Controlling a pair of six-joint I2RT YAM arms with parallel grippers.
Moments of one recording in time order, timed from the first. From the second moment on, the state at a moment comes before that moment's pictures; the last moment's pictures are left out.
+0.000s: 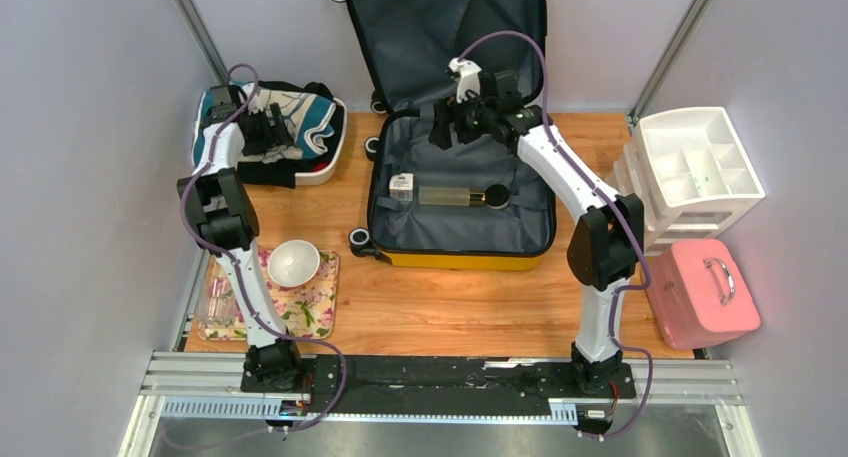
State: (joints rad) left arm 0.28 2.26 1.98 -0.57 0.31 -0.06; right arm 0.44 1.98 1.92 -0.47 -0.35 0.05
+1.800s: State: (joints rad) left arm -0.22 1.70 1.39 -0.37 0.76 0.20; right arm -0.32 1.88 2.07 -1.30 -0.03 -0.43
